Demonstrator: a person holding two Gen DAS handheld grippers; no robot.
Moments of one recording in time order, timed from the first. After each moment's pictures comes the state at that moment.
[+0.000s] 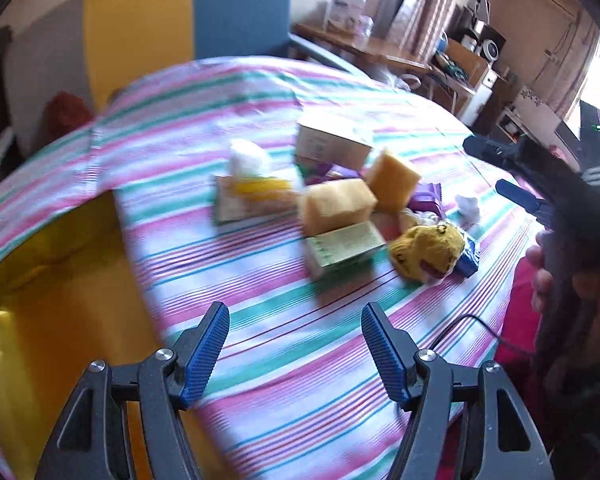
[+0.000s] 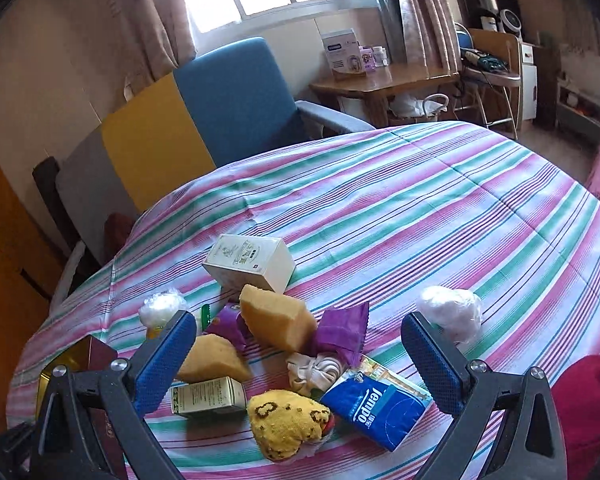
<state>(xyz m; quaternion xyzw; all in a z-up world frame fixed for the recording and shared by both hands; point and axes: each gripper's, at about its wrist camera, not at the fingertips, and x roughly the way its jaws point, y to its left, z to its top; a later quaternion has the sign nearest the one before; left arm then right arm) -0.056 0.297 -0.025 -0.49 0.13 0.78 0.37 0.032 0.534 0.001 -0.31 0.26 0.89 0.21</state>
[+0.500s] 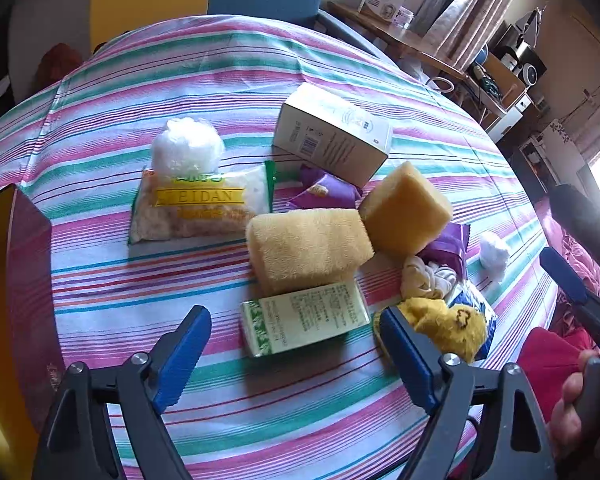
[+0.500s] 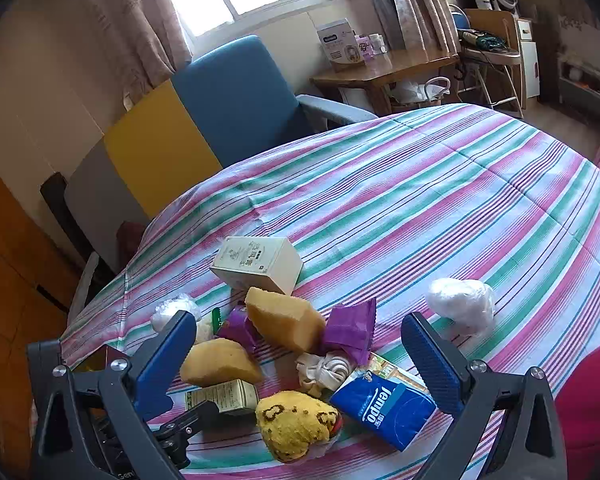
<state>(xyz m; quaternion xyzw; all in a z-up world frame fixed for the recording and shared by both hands) -0.091 0.378 -0.073 -0.55 0.07 0.77 0.32 0.032 0.544 -0.002 -0.30 0.29 0.89 0.20</state>
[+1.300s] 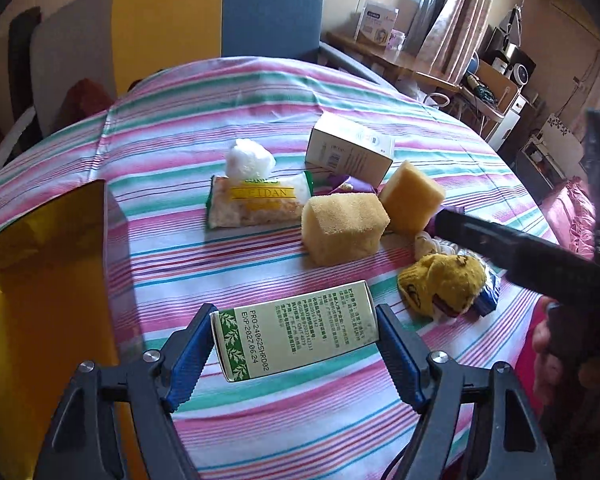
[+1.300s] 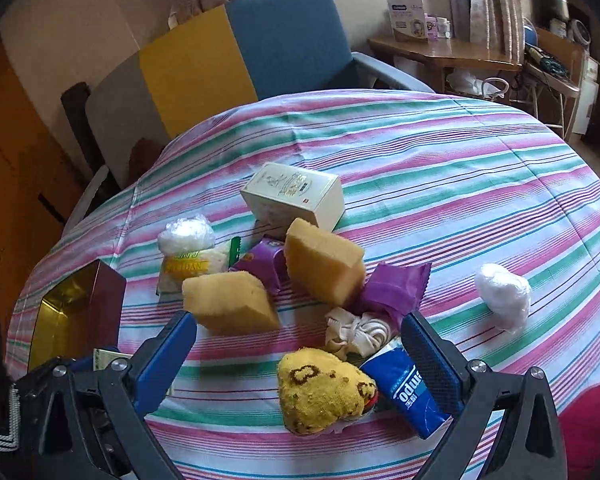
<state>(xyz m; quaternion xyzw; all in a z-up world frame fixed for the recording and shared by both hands) -0.051 0.306 -0.034 -0.48 0.09 0.82 0.31 -0.004 0.500 -0.025 -0.42 0.19 0.88 0.12</state>
